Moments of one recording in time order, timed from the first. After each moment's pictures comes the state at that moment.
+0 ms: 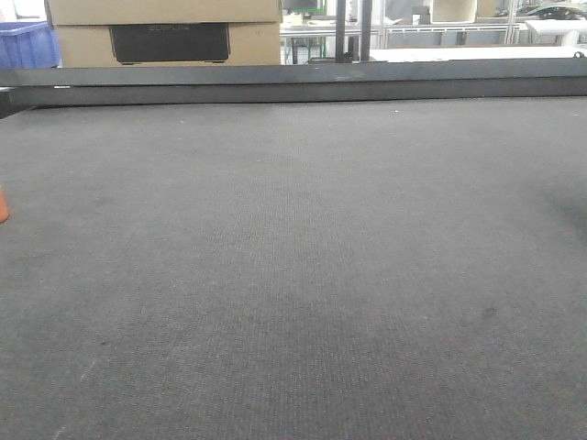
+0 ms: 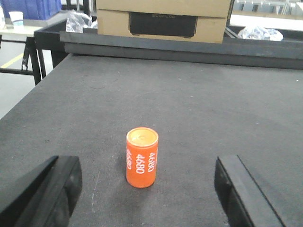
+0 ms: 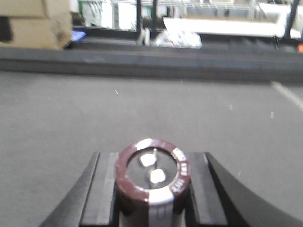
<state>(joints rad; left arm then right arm) -0.09 0.43 -0.22 0.01 -0.01 -0.05 0.00 1.12 -0.47 0.02 -0.51 -0.04</state>
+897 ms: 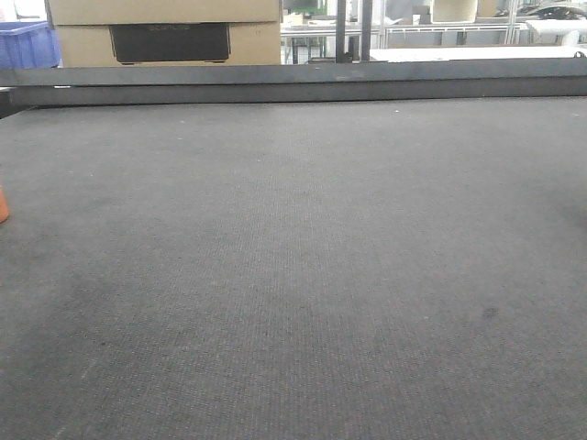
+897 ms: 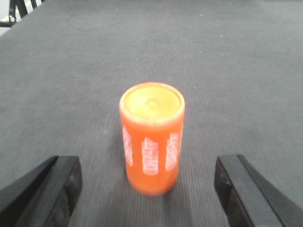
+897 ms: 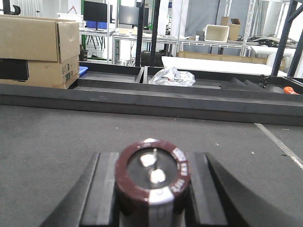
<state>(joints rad) -0.09 1.48 -0.36 0.04 -0.72 -0.05 0.00 0.84 -0.47 0.02 -0.33 -0.04</state>
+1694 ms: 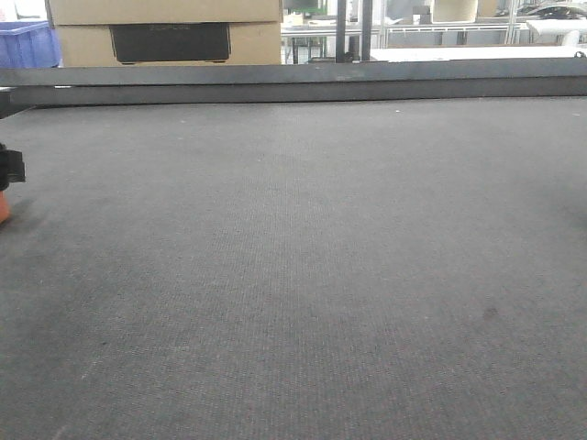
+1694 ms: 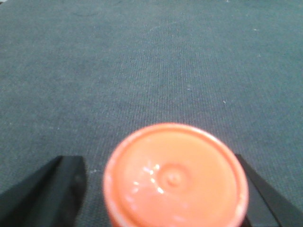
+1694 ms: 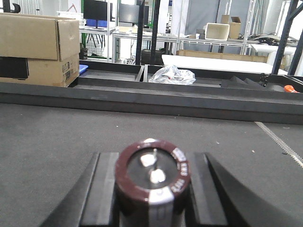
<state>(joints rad) -0.09 1.78 -0.62 -0.01 -0.72 -0.05 0.00 0.84 -0.47 0.02 -0.32 -0.04</state>
